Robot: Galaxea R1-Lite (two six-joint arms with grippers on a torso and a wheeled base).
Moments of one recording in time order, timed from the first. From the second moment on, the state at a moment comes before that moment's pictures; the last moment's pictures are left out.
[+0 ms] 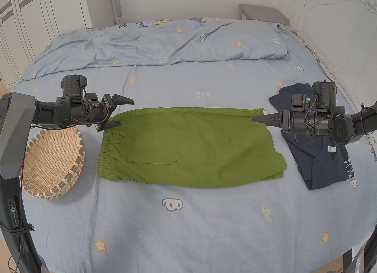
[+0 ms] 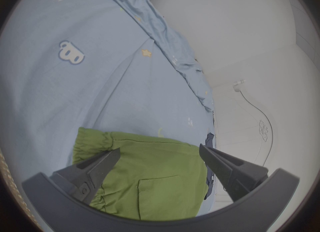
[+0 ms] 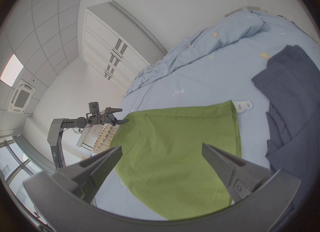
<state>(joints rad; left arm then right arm) 0.00 2.24 -1.66 -0.11 -0.60 -0.70 0.14 2.00 -1.21 -0.34 0.71 0.21</state>
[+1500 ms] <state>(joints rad) 0.06 1.91 -0.87 -0.43 -0.67 -0.52 0.06 2.08 -1.02 -0.25 0.57 0.18</state>
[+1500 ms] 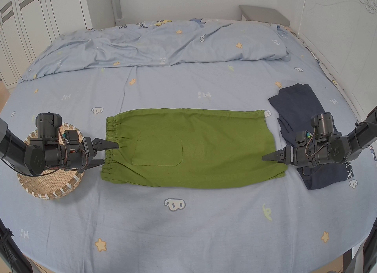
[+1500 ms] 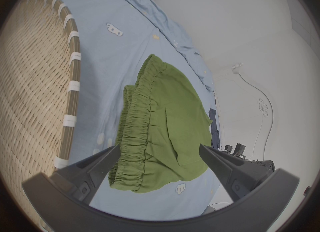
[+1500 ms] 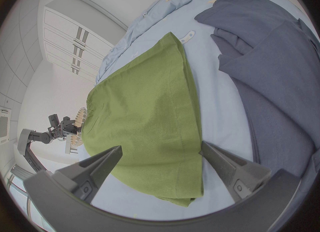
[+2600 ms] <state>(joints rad) 0.03 1.97 -0.83 -0.44 -0.63 -0.38 0.07 2.09 -1.01 -0.25 0.57 0.17</state>
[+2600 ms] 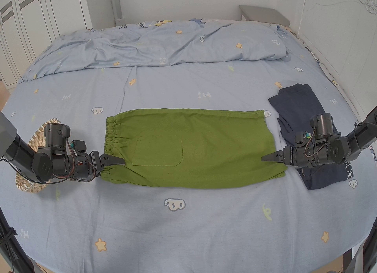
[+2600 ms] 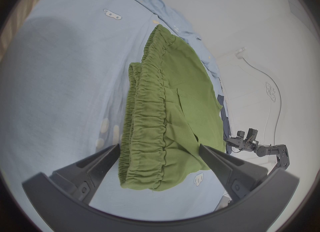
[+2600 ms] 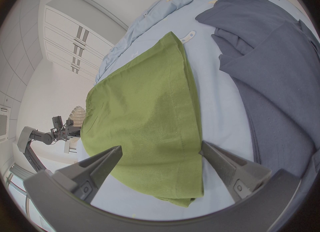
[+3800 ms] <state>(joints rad) 0.06 2.11 -0.91 -0.60 -0.74 -0.50 0.08 2.09 -1.01 -0.25 0.57 0.17</state>
